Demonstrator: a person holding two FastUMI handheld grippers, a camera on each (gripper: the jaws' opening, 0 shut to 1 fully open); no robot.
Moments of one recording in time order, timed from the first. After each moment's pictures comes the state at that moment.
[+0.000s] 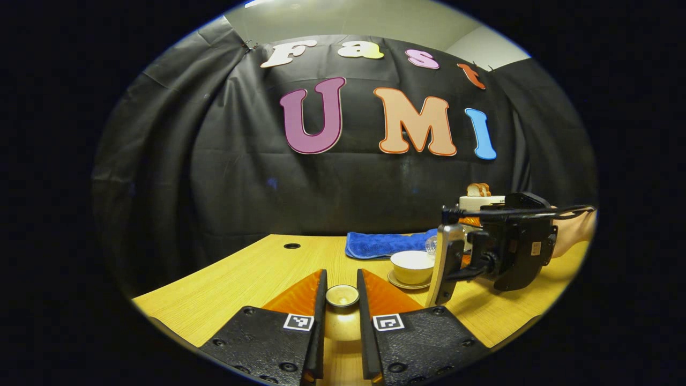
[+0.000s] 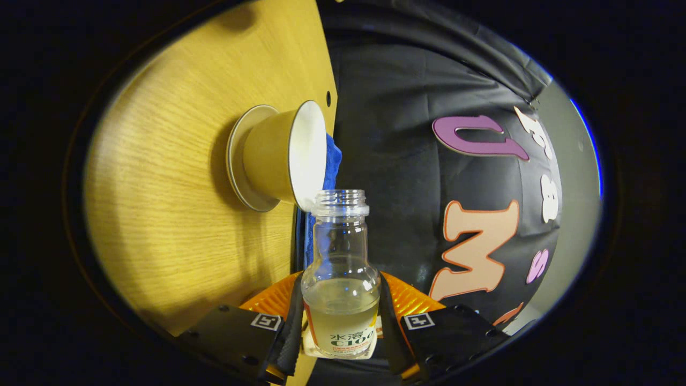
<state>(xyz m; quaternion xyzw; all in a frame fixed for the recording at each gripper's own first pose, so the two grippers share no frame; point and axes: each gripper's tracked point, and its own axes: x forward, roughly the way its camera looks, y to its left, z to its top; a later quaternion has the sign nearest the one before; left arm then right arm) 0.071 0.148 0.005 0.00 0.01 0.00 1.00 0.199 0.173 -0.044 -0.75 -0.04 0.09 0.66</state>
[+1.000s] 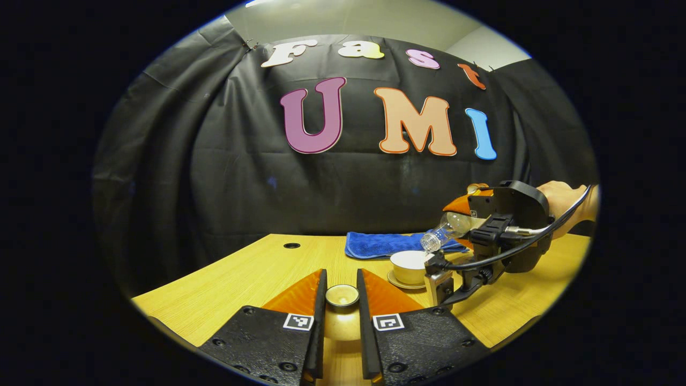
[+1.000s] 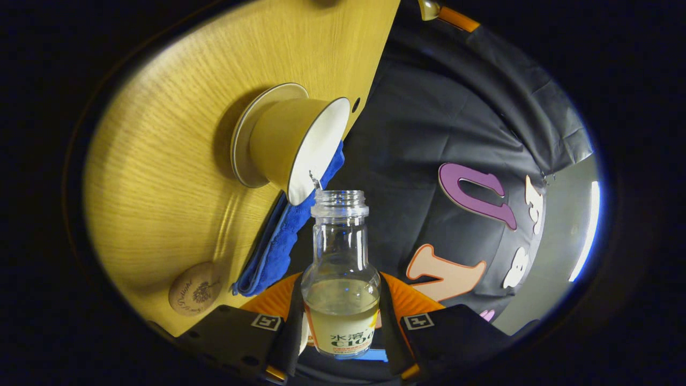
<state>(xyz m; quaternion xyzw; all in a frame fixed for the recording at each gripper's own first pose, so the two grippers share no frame) 0.070 0.149 0.002 0.00 0.01 0.00 1.00 0.193 0.189 -0.030 -0.85 -0.11 0.09 0.51</state>
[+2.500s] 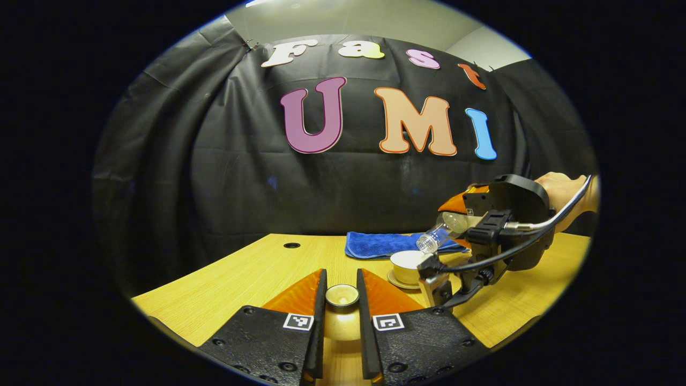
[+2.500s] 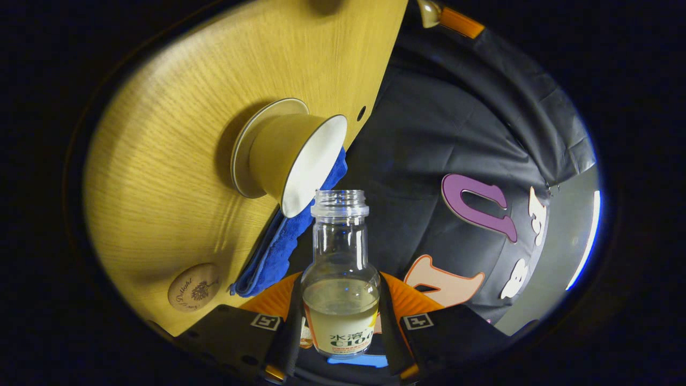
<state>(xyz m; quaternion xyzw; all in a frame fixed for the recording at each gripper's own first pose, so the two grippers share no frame) 0.064 0.150 0.000 0.00 0.01 0.00 1.00 0.189 0.192 -0.032 -0.84 -0.09 0.11 0.53</state>
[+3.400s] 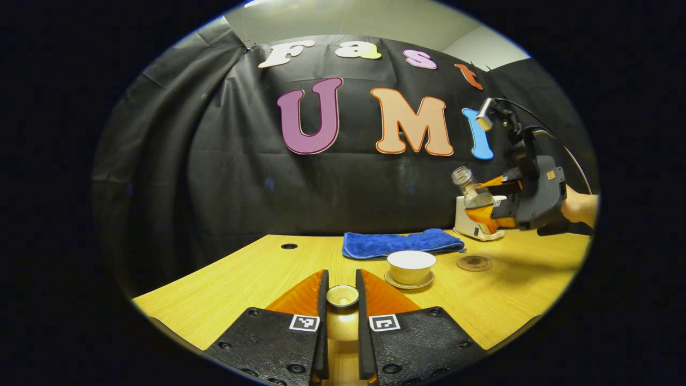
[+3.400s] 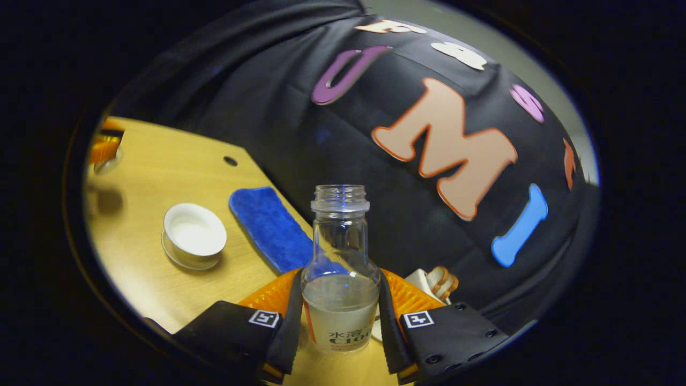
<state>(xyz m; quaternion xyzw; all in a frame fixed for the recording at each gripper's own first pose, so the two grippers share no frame) 0.067 0.147 0.000 0.00 0.01 0.00 1.00 0.198 0.082 0.027 -0.29 0.06 0.10 0.95</state>
